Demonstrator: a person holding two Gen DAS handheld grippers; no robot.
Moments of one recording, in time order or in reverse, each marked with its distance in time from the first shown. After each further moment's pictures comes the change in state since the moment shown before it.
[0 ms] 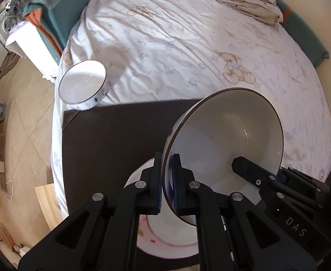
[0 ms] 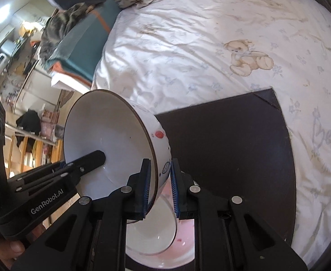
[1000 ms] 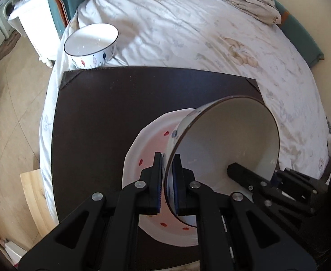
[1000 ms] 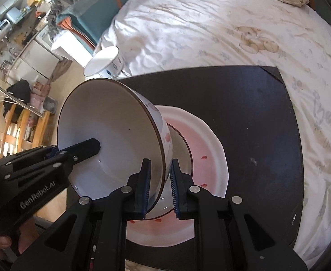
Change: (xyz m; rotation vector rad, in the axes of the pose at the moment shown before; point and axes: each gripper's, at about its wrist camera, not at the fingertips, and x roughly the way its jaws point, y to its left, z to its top) left arm 0.030 0.038 -0.066 -0.047 -0.006 -0.078; right arm 0.031 0.026 -0.078 -0.128 0.053 -0.117
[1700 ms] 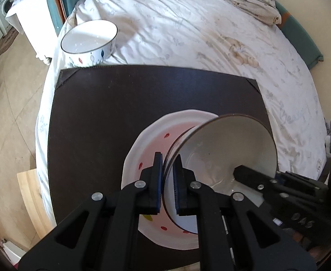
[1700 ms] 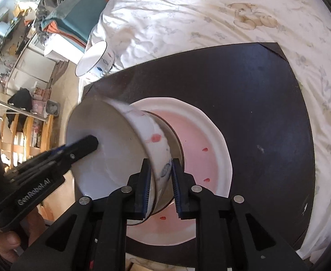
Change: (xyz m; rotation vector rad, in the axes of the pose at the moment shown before) left arm 0.006 0.005 0.004 -0.013 0.019 -0.026; right arm 0.003 -0.021 0.007 0.131 0.078 0.088
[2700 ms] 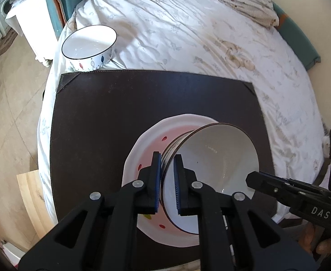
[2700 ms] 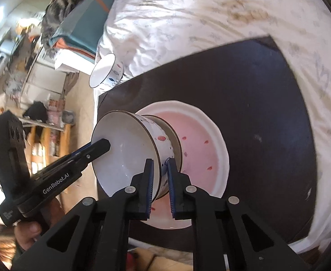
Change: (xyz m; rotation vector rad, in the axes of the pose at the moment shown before) left arm -0.010 -0.004 0.002 0.010 -0.016 0.003; right arm -0.022 -0.018 -0.001 0.104 0.015 0.112
